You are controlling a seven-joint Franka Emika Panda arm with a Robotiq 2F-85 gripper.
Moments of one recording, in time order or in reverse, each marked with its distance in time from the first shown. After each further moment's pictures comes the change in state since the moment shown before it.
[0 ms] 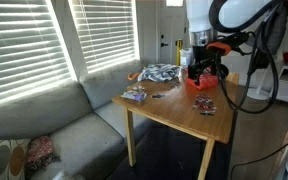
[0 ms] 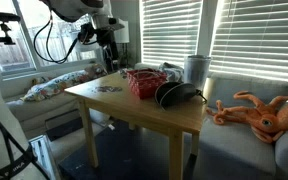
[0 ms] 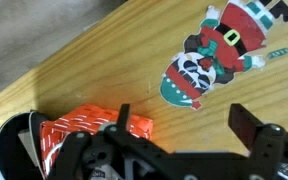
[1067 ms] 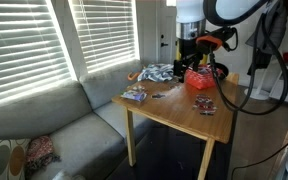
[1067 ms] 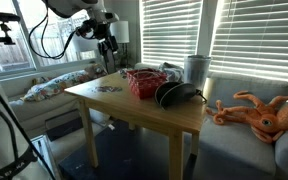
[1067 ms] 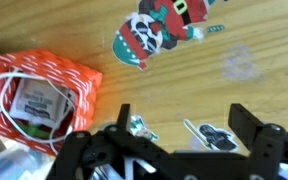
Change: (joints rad) arm 0.115 0.068 0.011 0.114 -0.027 0.069 -0.079
